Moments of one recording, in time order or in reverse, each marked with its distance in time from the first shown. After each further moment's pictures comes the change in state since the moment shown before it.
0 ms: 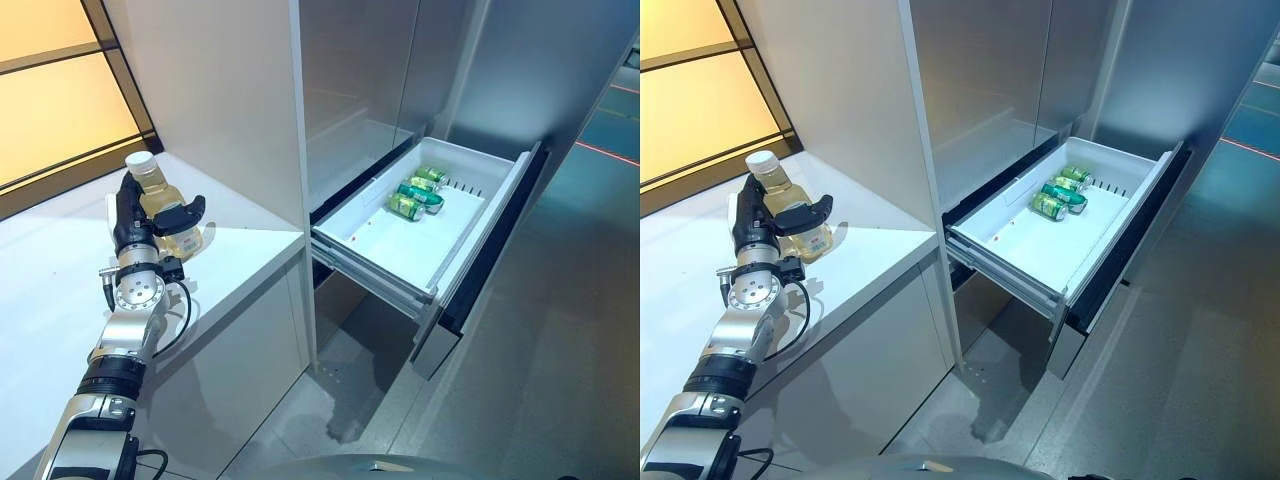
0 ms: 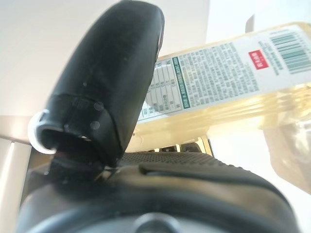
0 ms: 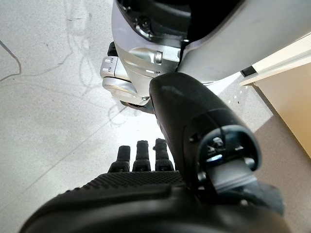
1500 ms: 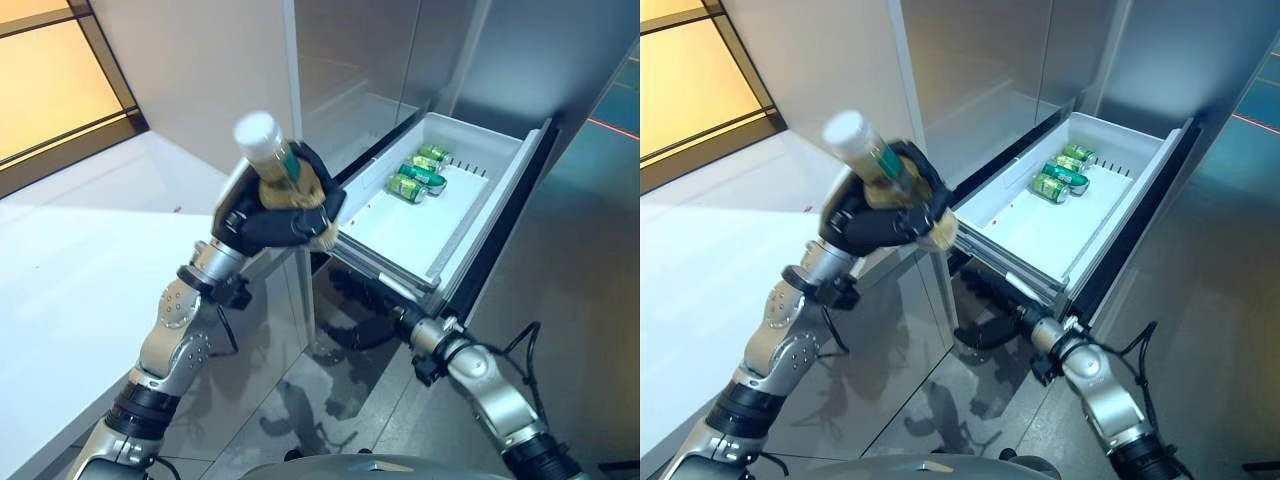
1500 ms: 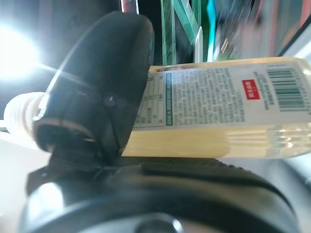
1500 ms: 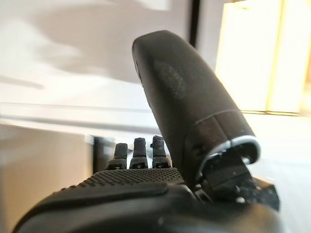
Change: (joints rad) left arm 0.154 -0.101 -0.251 -0.588 -0.423 -0.071 -0.782; right arm -0.094 -0.160 0.029 -1.289 0.143 -0.058 0.229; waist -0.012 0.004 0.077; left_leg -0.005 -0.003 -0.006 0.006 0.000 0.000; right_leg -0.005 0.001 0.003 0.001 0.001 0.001
